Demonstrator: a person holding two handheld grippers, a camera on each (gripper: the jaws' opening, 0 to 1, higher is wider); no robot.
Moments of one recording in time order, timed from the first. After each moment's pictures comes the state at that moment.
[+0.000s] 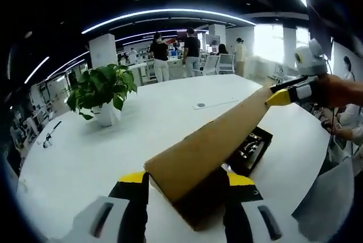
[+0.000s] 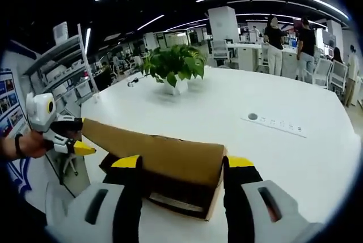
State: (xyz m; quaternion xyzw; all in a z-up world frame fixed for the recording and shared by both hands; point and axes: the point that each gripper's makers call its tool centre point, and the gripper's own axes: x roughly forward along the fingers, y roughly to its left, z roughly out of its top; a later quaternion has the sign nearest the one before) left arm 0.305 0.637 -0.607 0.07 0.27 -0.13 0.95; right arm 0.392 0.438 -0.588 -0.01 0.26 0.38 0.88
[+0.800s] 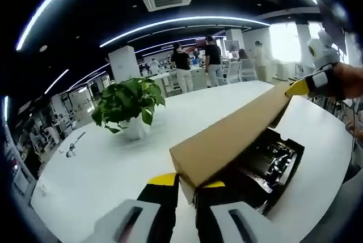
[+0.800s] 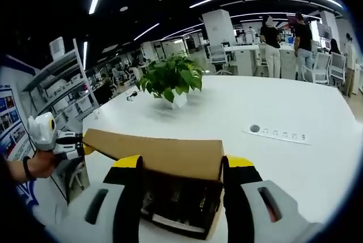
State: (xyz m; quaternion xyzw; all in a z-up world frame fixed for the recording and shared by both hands) left arm 0.340 0.678 -0.583 0.10 0.23 -0.04 0.97; right arm 0.428 0.450 -0.563 0.04 0.26 0.38 0.89
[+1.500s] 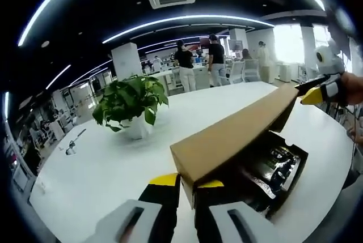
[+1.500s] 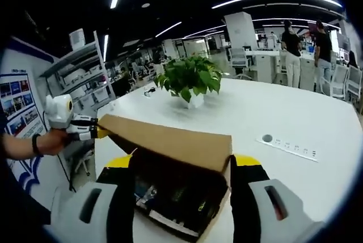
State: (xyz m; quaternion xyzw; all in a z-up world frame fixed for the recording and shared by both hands) left arm 0.354 0.687 -0.578 0.09 0.24 -0.04 0.97; right arm 0.425 0.457 -0.560 0.00 0.23 0.47 0.85
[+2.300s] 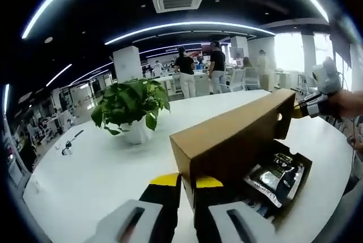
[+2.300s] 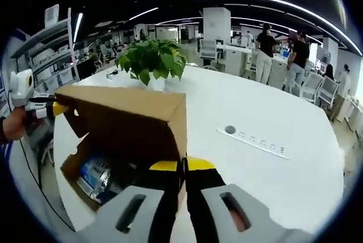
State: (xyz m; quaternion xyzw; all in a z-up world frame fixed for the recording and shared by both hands) left arm 0.375 0.699 -0.584 0.07 0.22 -0.05 0.97; right arm 0.471 0.431 -0.604 -0.08 0.26 0.33 0.90
